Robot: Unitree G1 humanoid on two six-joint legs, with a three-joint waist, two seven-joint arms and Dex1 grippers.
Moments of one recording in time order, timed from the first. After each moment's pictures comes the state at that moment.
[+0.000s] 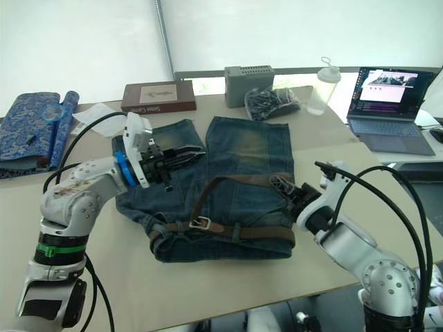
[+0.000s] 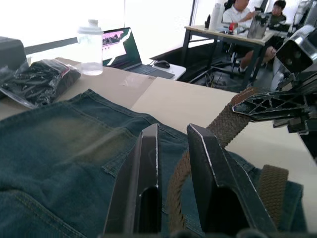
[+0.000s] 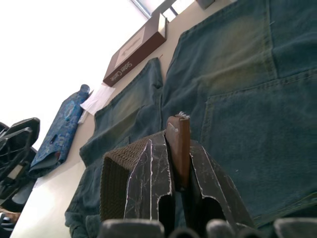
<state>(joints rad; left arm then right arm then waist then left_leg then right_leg) -0.63 0.54 0.04 -0.17 -0.64 0.69 -0.82 -0.12 -0.53 -0.27 -0.56 1.60 0.76 -0.37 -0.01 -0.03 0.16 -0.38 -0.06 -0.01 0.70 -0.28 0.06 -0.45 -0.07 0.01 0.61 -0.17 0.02</state>
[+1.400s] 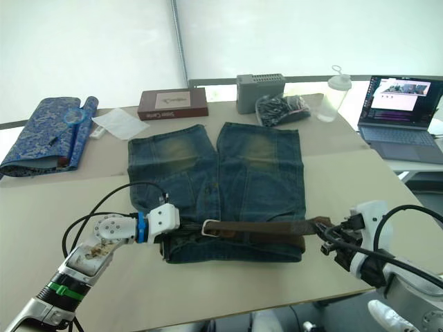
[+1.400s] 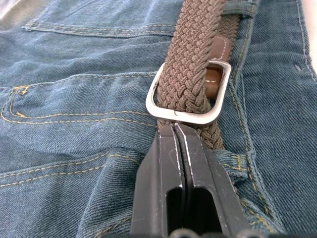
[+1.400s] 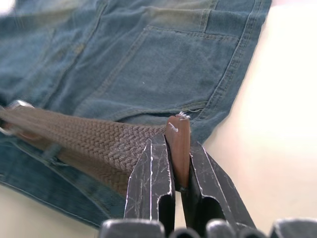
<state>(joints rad) -0.29 0.62 -0.28 0.01 -0.12 0.03 -0.99 0.38 -0.89 -0.46 -0.71 1.05 0.75 0.15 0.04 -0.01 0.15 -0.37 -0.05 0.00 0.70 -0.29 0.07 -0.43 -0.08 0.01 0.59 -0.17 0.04</state>
